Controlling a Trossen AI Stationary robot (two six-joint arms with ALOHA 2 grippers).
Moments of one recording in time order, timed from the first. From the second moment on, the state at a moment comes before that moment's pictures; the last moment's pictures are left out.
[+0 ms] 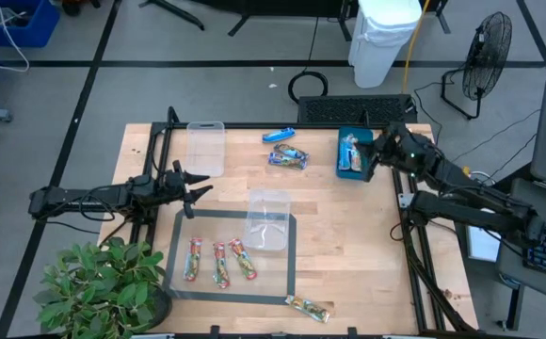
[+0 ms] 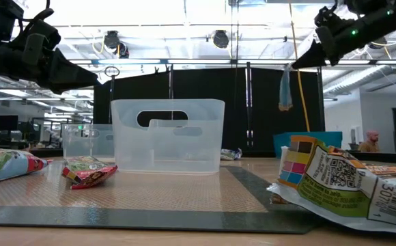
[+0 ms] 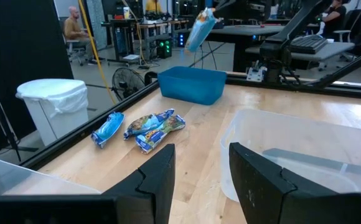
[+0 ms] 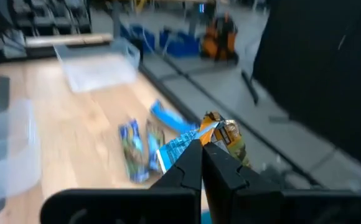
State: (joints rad) left arm 0.06 0.23 0.03 0.11 -0.26 -0.03; right arm -0.58 0.58 0.52 -0.24 0.06 -0.12
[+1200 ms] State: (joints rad) left arm 0.06 0.23 0.03 0.11 -0.26 -0.03; right arm -0.61 0.75 0.51 -0.46 0.18 -0.02
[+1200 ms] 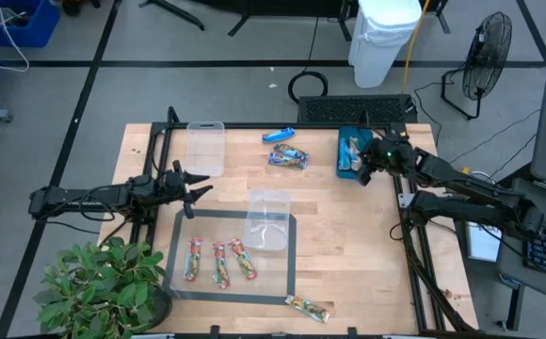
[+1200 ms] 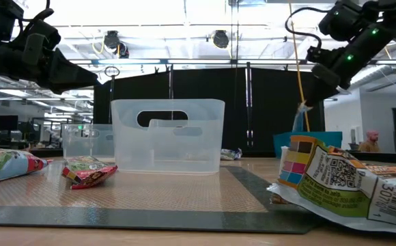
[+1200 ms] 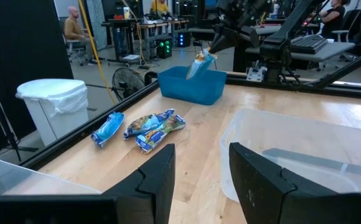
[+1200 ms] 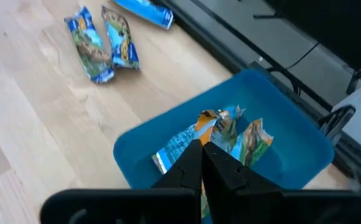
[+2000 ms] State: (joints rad) left arm 0.06 0.23 0.03 0.11 -0.26 -0.03; right arm -0.61 0.75 0.50 -0.50 0.13 0.04
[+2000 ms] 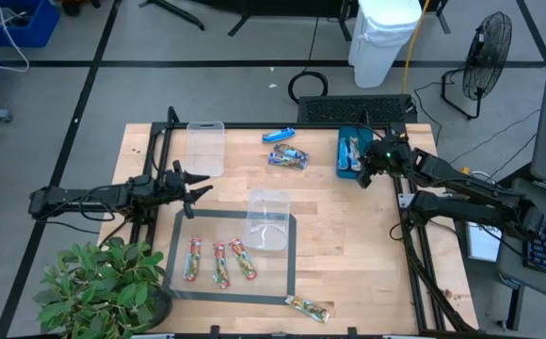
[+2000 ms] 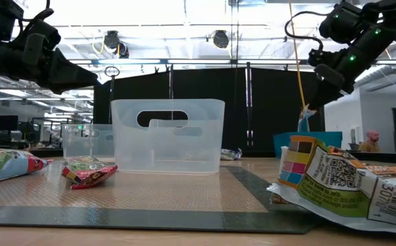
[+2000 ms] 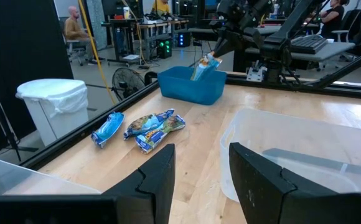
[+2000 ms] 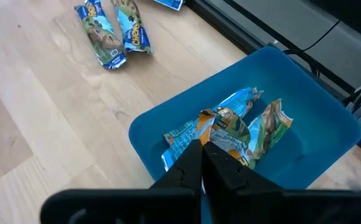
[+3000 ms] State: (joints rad) left arm 0.06 0.23 0.03 0.11 -0.26 -0.03; right arm -0.61 0.75 0.44 -0.29 0.22 0.07
